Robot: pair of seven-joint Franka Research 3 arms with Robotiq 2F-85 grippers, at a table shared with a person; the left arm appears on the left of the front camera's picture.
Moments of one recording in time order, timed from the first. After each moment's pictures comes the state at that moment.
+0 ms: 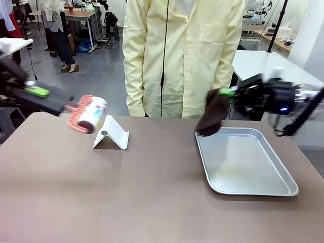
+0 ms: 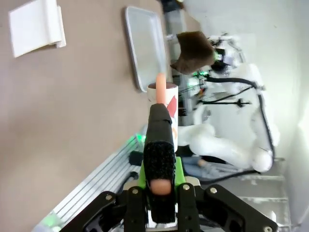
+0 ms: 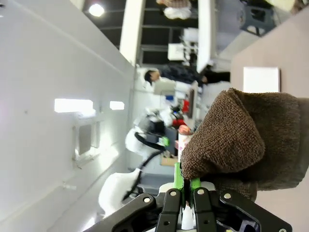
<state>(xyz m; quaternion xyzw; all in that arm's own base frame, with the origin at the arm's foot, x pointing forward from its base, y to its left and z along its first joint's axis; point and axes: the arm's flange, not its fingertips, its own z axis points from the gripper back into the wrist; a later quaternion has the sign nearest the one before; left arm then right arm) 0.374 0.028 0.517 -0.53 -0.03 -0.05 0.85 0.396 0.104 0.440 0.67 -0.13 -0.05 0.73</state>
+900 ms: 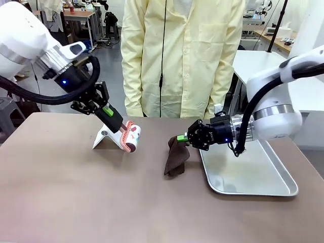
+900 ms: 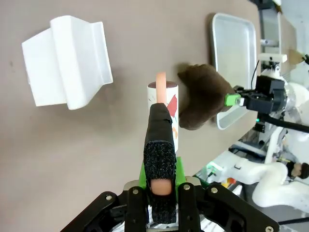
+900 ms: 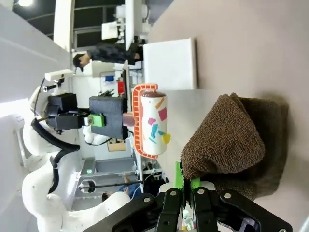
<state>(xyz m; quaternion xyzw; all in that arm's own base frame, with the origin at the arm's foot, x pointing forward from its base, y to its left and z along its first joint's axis) 0.487 -0.131 0.464 -0.32 0.00 -0.04 0.95 0.450 0.192 0.302 0.56 -0.06 -0.03 0.83</state>
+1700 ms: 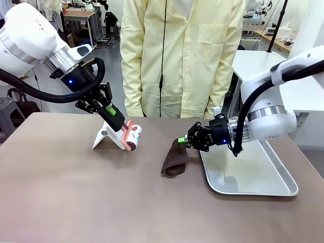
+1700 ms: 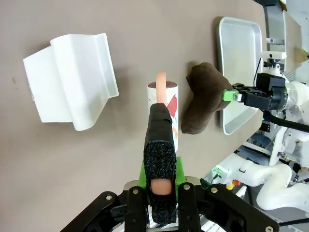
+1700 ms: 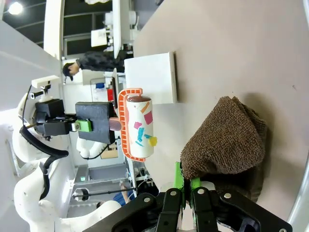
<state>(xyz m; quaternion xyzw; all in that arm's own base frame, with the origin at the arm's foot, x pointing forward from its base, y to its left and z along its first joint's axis) 0.509 -0.135 0.459 -0.31 0.00 -0.04 0.95 0.465 0.189 0.285 0.54 -0.06 -0.04 0.84</state>
